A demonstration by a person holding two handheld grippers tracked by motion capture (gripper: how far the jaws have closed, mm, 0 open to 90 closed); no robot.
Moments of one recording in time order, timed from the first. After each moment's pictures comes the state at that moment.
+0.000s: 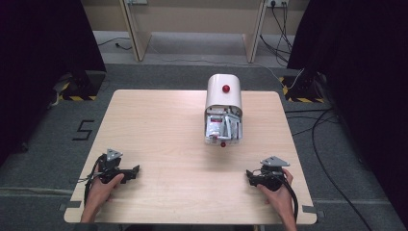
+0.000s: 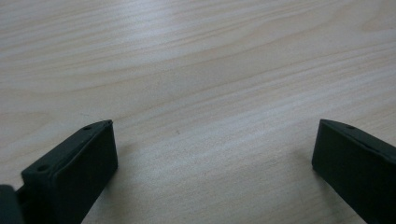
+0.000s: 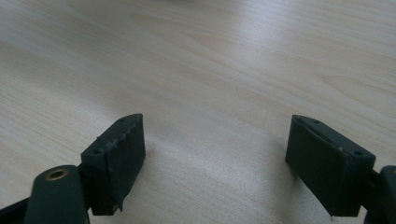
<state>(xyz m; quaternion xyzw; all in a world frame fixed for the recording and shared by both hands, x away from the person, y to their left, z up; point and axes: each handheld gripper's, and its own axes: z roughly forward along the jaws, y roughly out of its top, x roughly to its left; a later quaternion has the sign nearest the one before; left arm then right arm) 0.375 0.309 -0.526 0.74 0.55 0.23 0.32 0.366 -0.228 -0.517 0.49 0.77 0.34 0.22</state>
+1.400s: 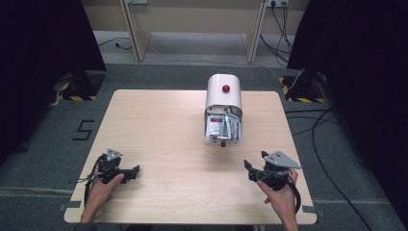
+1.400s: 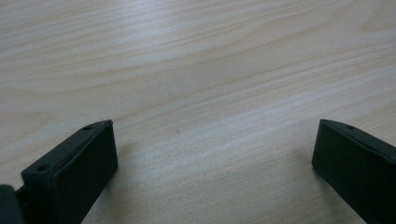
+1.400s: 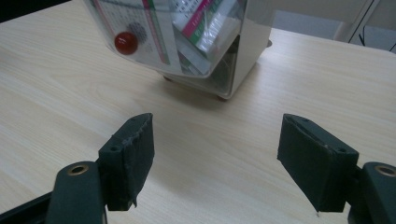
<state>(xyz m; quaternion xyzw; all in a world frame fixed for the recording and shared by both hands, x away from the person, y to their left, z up) 0.375 0.309 -0.526 0.74 0.55 0.23 0.32 0.336 -0.209 -0.440 0.44 0.74 0.44 0.27</state>
